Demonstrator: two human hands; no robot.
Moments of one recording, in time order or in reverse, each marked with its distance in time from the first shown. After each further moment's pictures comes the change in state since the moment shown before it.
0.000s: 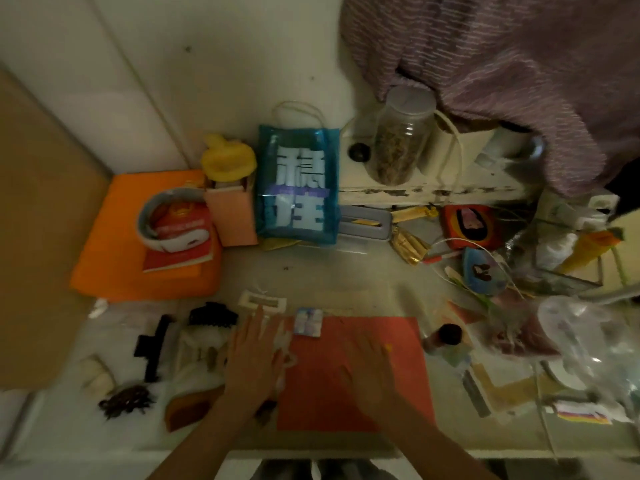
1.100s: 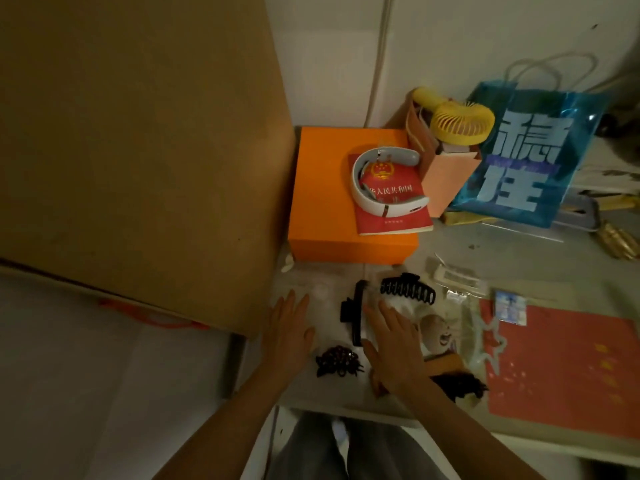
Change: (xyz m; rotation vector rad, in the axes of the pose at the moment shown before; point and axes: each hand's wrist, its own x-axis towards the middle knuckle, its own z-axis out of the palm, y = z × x) left_hand -0.045 -0.353 -0.038 -0.153 -0.158 -0.187; right_hand 0.060 -0.329 0.135 -0.070 -0.076 -0.070
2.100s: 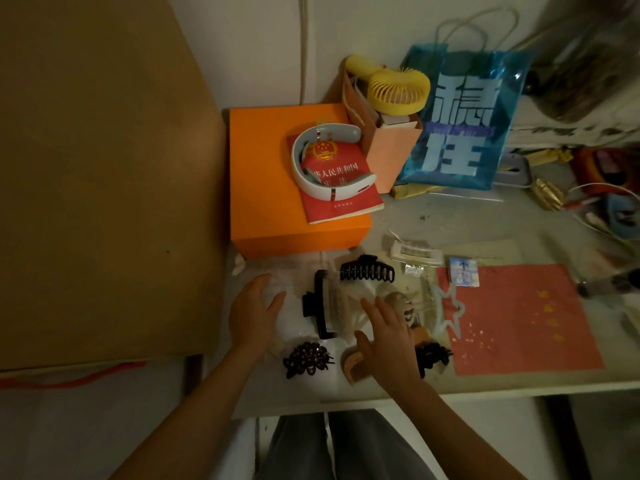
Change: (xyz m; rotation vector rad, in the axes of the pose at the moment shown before) left_hand 0.049 0.019 -0.004 -0.452 0.169 -0.045; right_hand -0.018 0.028 0.008 0.156 0.100 0.306
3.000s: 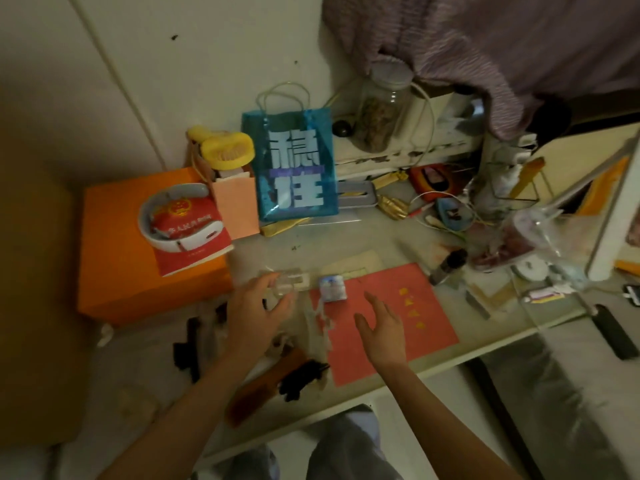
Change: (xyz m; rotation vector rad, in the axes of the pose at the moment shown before) left_hand -0.065 0.211 0.097 -0.099 -0.074 0.493; right_hand -0.023 0.175 -0.112 0.420 0.368 0.259
